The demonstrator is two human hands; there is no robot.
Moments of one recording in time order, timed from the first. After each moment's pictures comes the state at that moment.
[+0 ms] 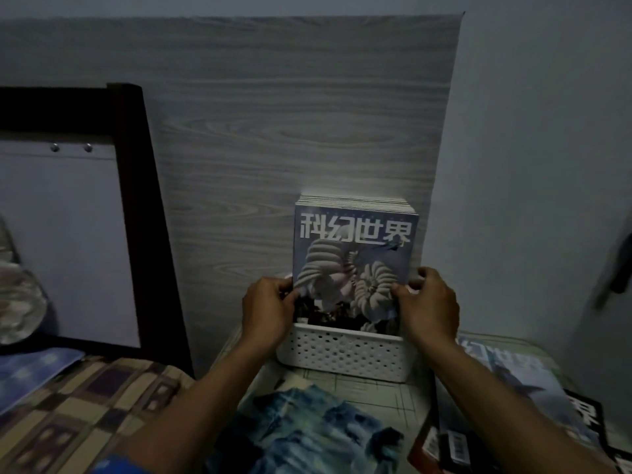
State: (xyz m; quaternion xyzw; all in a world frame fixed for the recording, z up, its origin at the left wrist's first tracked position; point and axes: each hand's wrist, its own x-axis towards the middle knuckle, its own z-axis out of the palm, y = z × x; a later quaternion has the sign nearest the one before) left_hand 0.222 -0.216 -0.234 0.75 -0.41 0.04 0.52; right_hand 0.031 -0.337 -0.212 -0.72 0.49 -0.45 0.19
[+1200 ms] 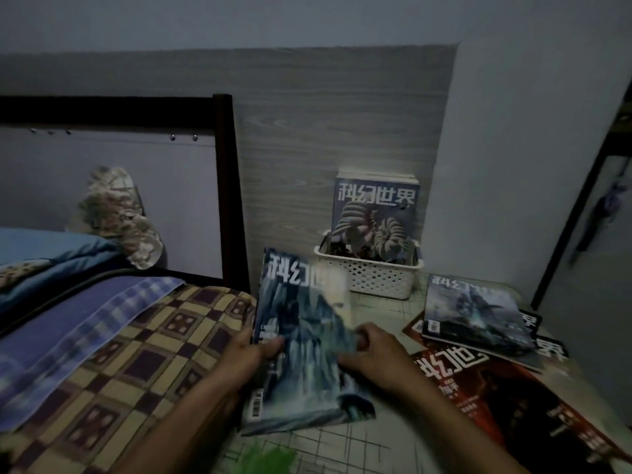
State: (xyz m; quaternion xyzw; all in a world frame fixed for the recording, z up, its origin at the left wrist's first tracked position) left_hand 0.111 0.055 -0.268 0.68 -0.22 -0.32 0.63; right_hand -0.055 -0.111 -0.260 -0.85 0.32 -0.13 0.40
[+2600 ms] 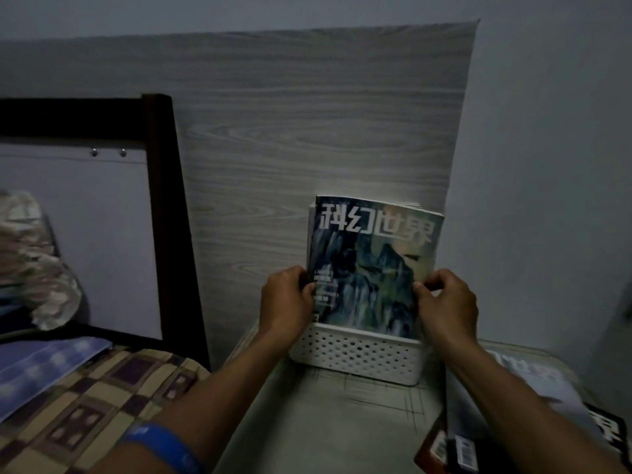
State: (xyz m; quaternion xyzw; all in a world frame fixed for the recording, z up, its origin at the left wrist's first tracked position) left_hand 0.204 -0.213 -0.216 0.78 -0.40 0.11 0.48; right_hand 0.019 -0.346 -0.211 -0.71 0.44 -0.49 0.25
